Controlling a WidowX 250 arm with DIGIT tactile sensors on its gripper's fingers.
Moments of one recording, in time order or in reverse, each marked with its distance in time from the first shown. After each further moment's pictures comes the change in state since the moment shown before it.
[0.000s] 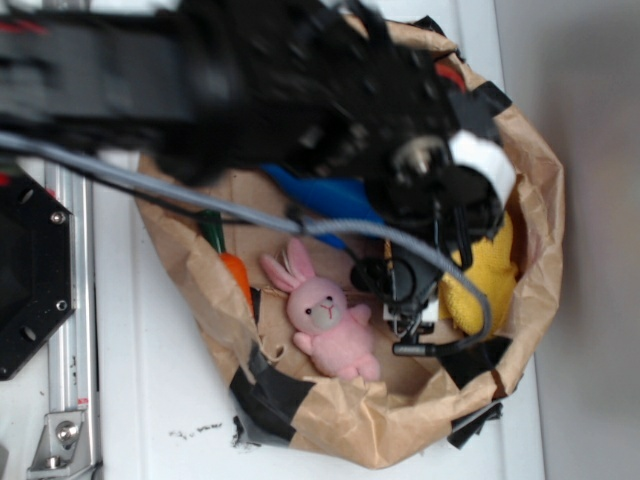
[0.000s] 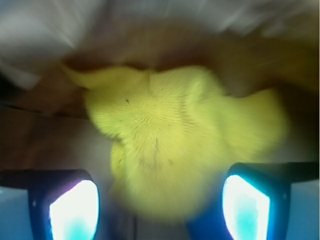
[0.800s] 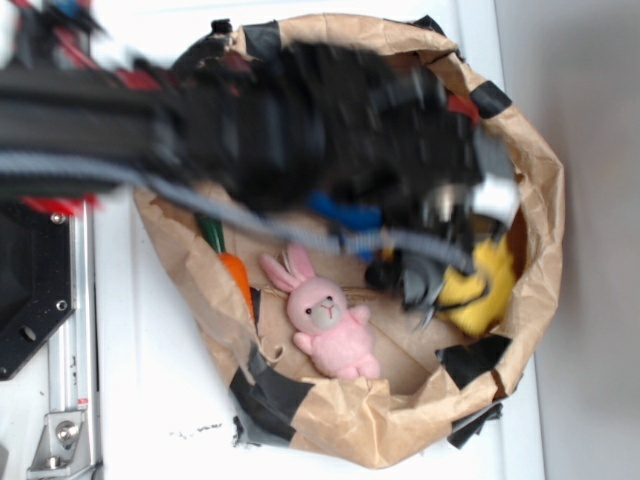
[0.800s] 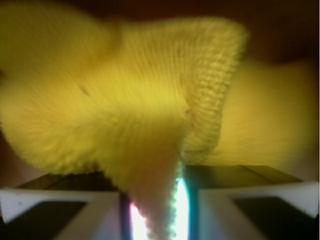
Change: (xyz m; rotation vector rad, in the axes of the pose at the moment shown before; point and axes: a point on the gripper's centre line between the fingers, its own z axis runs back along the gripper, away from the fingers) arm 0.011 0.026 0.024 0.096 -0.026 0.082
